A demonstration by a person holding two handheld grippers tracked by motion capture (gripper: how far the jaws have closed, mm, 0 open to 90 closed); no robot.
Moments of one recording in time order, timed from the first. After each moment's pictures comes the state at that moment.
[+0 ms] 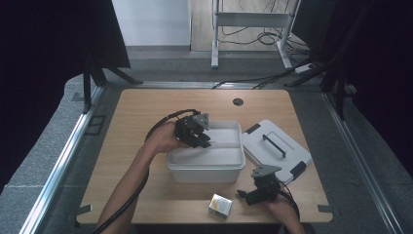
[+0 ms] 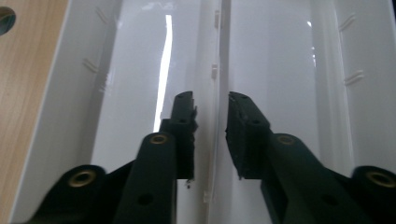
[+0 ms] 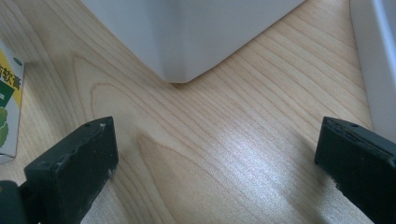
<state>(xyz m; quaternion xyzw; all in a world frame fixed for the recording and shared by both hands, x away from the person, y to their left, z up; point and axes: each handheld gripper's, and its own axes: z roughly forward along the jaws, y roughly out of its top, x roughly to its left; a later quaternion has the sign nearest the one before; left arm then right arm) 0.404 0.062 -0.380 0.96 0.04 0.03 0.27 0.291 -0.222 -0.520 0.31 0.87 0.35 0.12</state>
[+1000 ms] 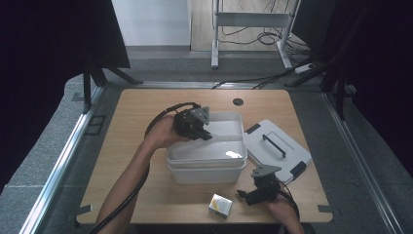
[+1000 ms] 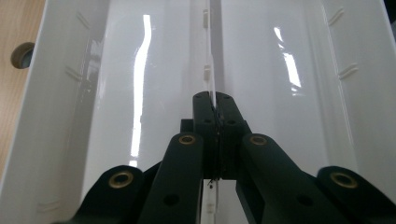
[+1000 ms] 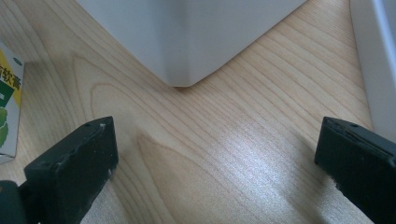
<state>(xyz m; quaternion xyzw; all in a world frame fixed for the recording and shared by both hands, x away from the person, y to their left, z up) 0.401 0.069 -0.345 0.95 0.02 0.05 0.30 0.291 -0.222 -0.520 0.31 0.87 0.35 0.13</state>
